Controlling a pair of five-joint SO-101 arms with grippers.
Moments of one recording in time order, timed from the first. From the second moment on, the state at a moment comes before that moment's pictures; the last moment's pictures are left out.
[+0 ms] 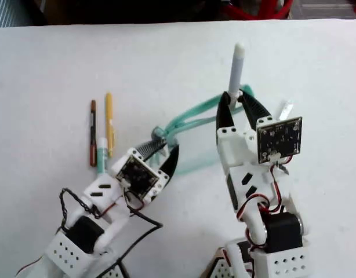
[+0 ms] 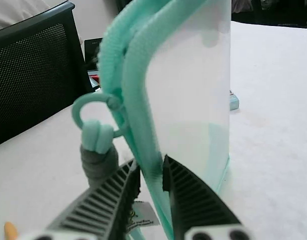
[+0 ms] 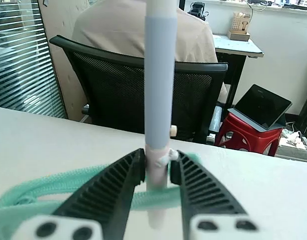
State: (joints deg) left arm 31.3 -86.9 85.2 27.6 -11.0; right arm -15.5 -75.5 51.4 37.8 6.4
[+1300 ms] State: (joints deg) left arm 31.2 -86.9 85.2 27.6 -10.9; right arm 8.4 -36.8 36.0 34.1 -8.1
